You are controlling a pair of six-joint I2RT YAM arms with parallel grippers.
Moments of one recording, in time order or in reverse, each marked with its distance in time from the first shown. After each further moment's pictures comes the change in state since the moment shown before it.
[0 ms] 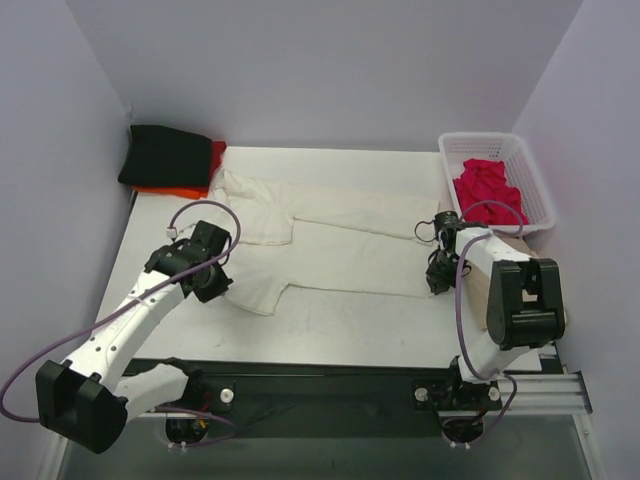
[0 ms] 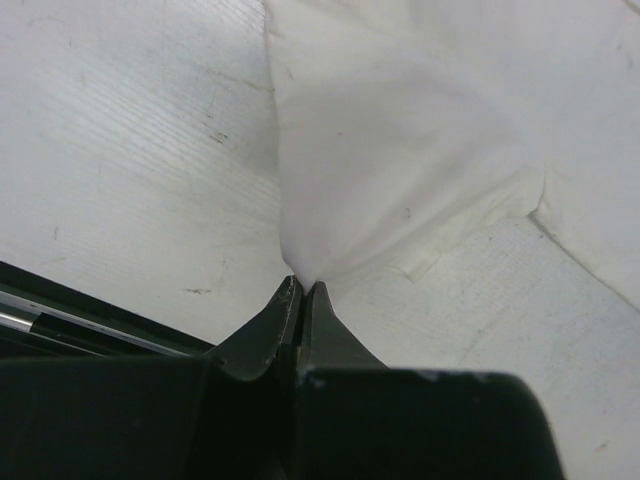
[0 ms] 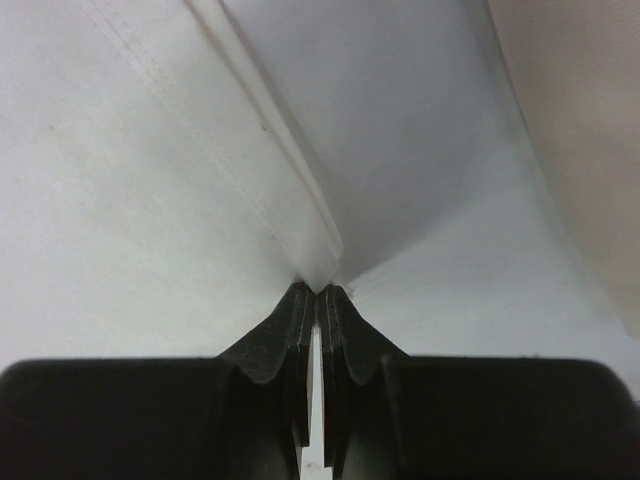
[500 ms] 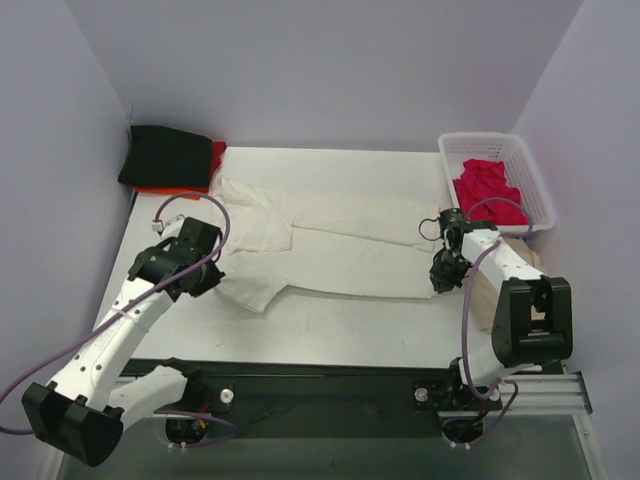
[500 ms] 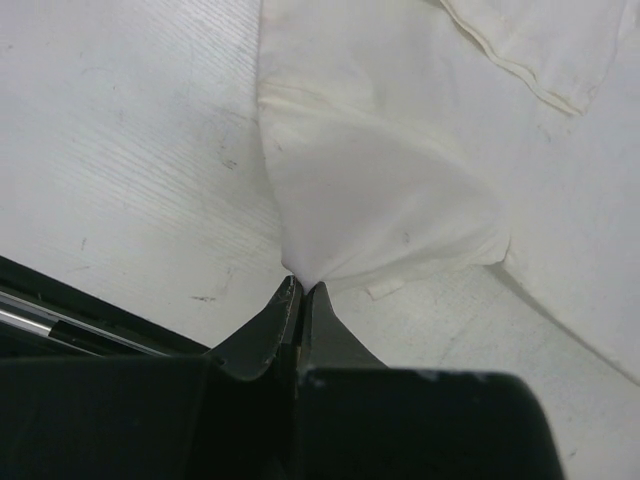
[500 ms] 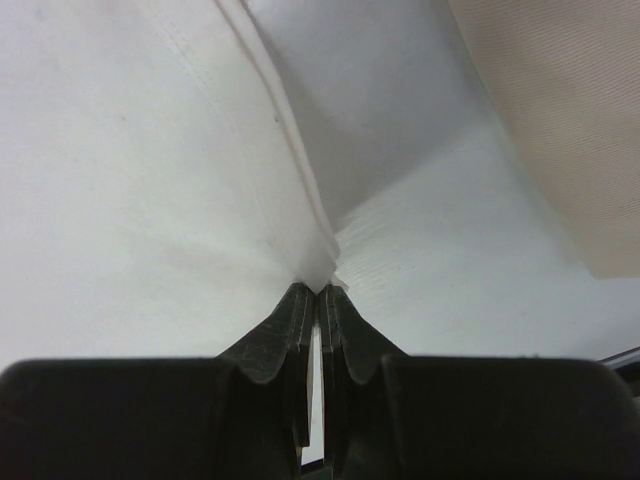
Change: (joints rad) left arm 0.000 -0.086 0.081 -0.063 -0.067 -0.009; right arm 0.000 -0.118 0.008 -0.112 -0.005 0.016
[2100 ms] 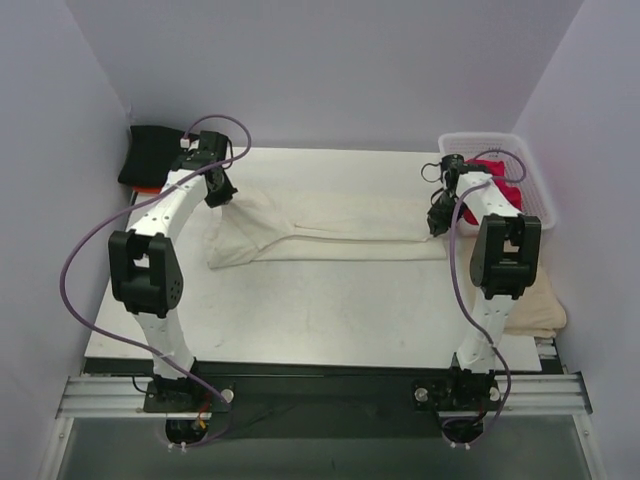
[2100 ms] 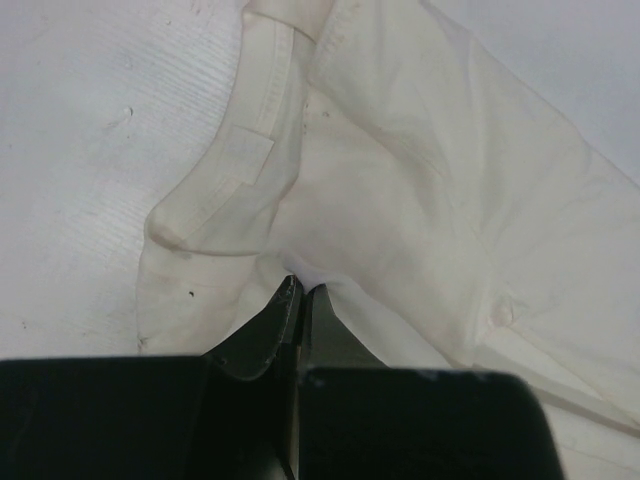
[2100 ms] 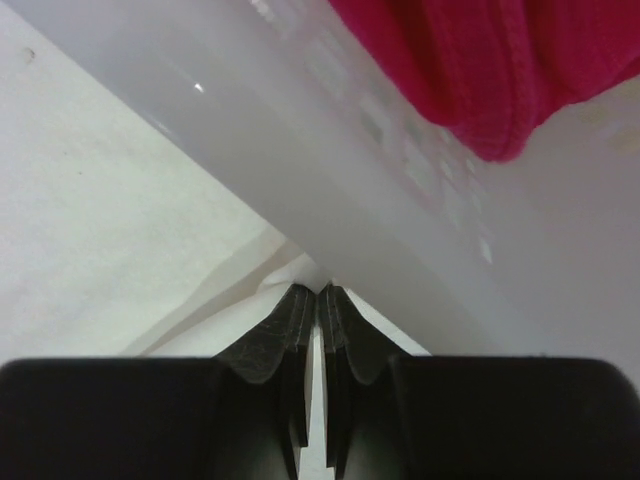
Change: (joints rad) left arm 0.236 0.867 0.662 0.309 0.080 0.307; right arm -0.072 0.533 0.687 -0.066 -0.027 0.021
